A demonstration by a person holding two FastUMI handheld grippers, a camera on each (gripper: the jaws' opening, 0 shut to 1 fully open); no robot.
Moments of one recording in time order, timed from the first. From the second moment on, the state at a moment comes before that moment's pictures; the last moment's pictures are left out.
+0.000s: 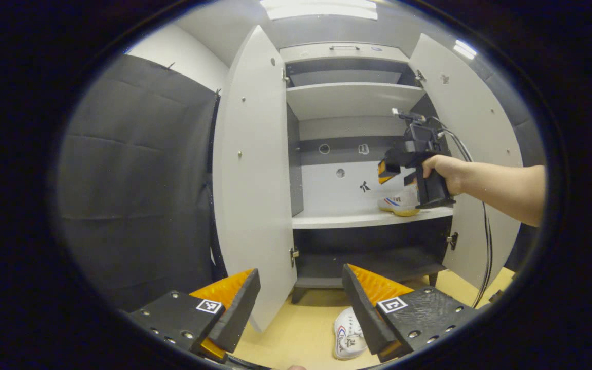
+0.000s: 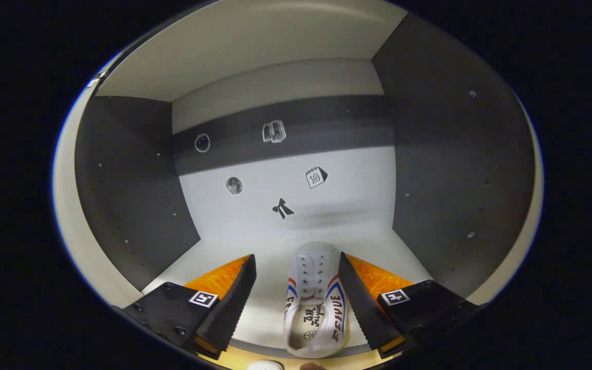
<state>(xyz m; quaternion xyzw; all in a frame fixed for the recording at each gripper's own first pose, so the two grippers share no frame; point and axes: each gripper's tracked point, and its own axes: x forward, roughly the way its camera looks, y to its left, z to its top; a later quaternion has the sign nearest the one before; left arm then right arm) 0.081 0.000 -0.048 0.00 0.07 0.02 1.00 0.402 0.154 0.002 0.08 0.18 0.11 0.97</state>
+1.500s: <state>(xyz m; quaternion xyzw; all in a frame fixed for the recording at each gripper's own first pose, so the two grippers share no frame) 0.140 -0.087 -0.273 -0.01 0.30 -0.15 0.94 0.070 0.019 -0.021 0.02 0.12 0.06 0.99</state>
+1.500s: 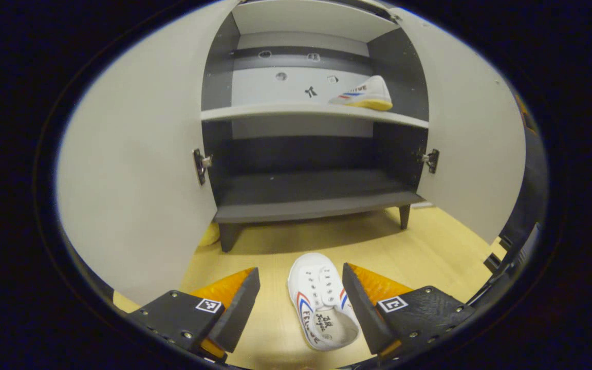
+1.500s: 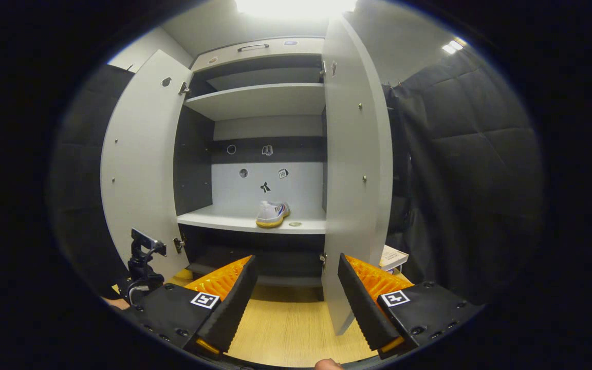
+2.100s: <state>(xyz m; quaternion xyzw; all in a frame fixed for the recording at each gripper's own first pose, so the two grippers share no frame) 0.114 -0.087 -0.379 -0.01 0.44 -0.14 0.89 0.057 0.012 -0.038 0.01 0.15 0.05 0.99</state>
